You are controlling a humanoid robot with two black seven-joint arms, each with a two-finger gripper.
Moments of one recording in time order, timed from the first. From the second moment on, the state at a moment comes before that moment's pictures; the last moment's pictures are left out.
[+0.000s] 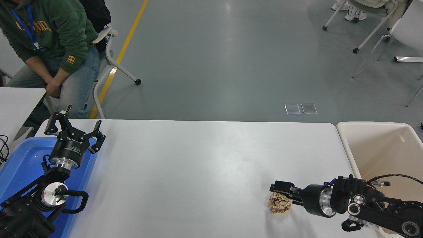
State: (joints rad) left arm -0.42 0.43 -0.90 -0.65 0.01 -0.49 -0.57; right arm 0.64 -0.63 0.18 1.37 -0.98 0.02 -0.18
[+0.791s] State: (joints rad) left arm -0.42 0.43 -0.90 -0.65 0.01 -0.49 -0.57; right arm 0.66 -0.59 0.12 1.34 -1.13 -0.04 -0.17
